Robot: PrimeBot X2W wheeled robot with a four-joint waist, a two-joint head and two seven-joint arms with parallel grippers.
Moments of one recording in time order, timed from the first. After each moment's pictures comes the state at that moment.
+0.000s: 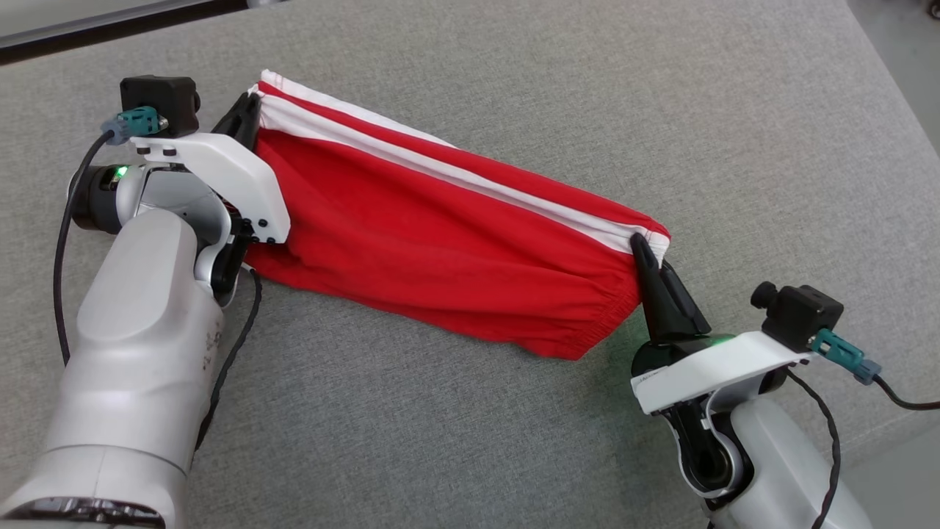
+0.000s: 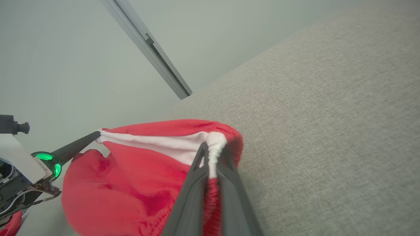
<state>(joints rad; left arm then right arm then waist) -0.90 0.12 -0.18 0.90 -0.29 -0.10 0.01 -0.37 -0.08 0.38 0.34 0.73 0.13 -0.19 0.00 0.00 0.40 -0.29</state>
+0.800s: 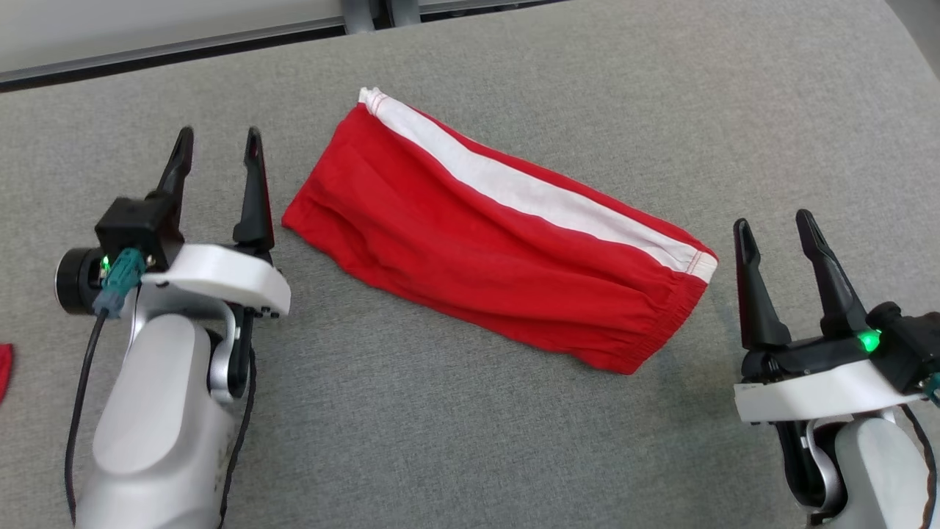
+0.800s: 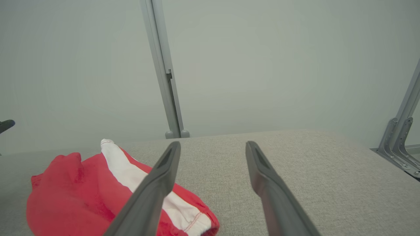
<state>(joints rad) -0.62 0.11 -0.13 0.56 -0.24 0.01 -0.26 -0.25 -0.16 0.15 0.14 0.30 0.13 -0.25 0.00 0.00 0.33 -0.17</state>
